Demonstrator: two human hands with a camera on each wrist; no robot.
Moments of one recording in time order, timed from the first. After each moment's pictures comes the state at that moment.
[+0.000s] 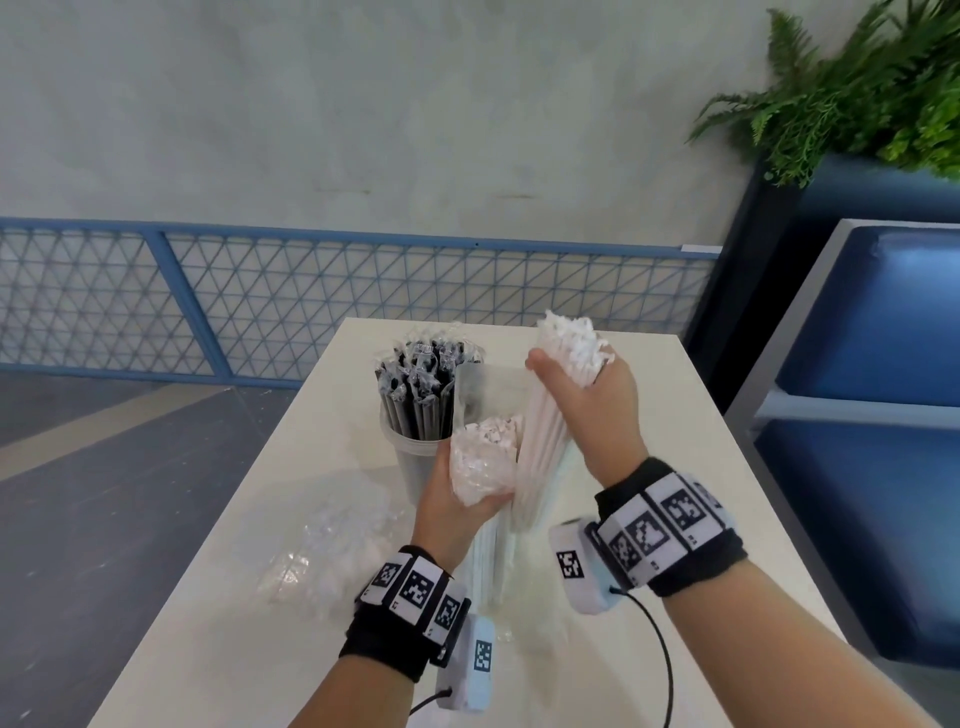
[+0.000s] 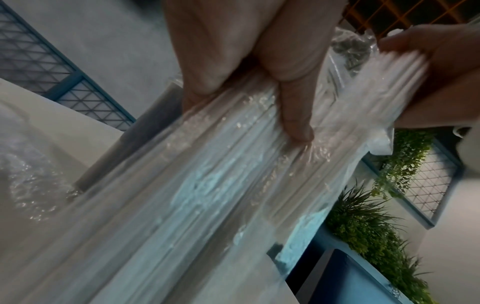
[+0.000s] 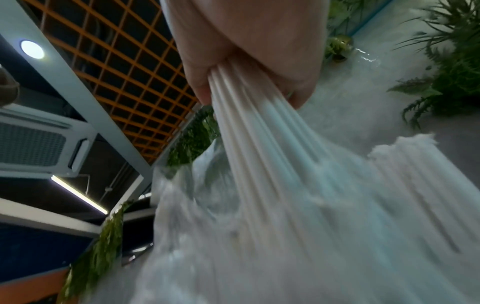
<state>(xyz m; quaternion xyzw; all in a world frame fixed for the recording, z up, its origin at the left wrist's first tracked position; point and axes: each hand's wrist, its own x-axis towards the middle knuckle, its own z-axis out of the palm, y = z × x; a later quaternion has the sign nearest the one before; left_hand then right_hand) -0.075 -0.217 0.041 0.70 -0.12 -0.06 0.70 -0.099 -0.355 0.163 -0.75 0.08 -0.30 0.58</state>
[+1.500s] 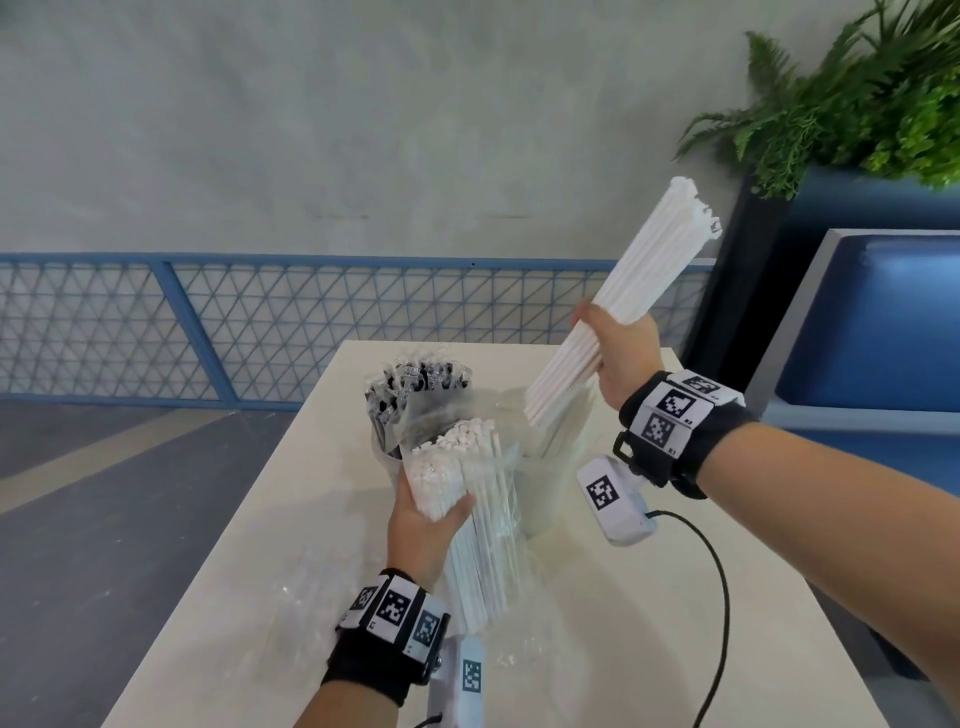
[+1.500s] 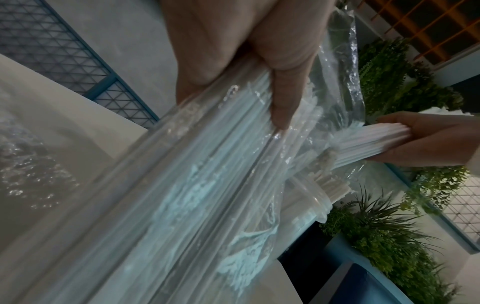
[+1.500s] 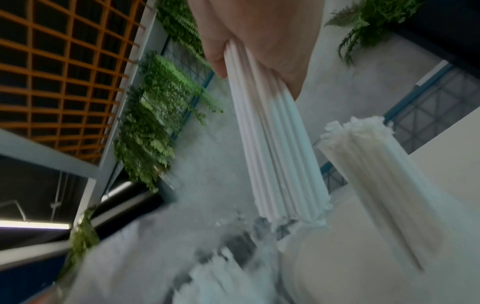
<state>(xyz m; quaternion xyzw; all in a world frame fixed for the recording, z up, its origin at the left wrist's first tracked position) -0.067 -0.210 0.031 0.70 -0.01 -0.01 0.71 -0.037 -0.427 0.183 -0.60 0.16 -0.28 0.73</state>
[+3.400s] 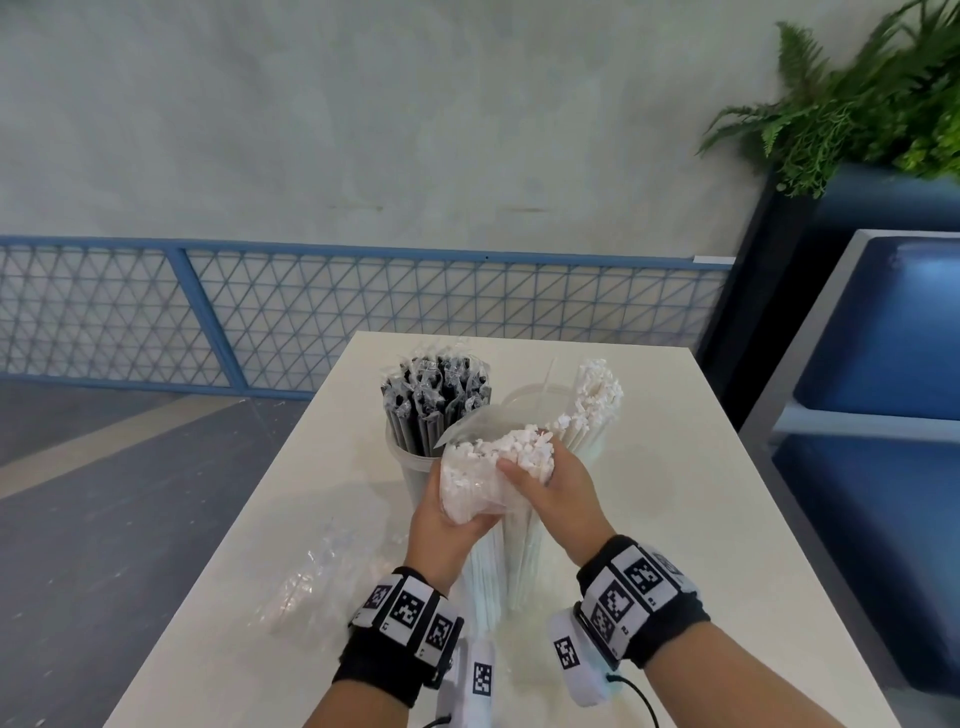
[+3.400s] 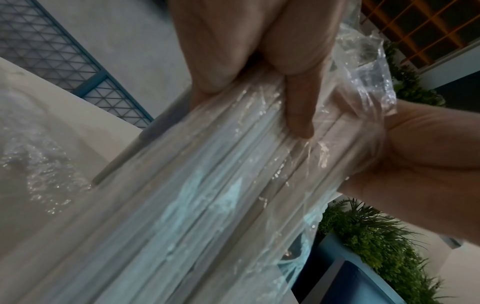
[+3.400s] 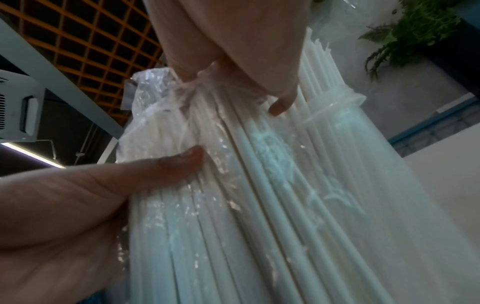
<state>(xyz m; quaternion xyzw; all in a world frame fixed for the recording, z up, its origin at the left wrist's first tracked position) -0.071 -0.210 0.035 0.67 -0.10 -0.06 0.74 -0.097 -0.350 0.078 -0.77 0.03 -0.14 0.62</state>
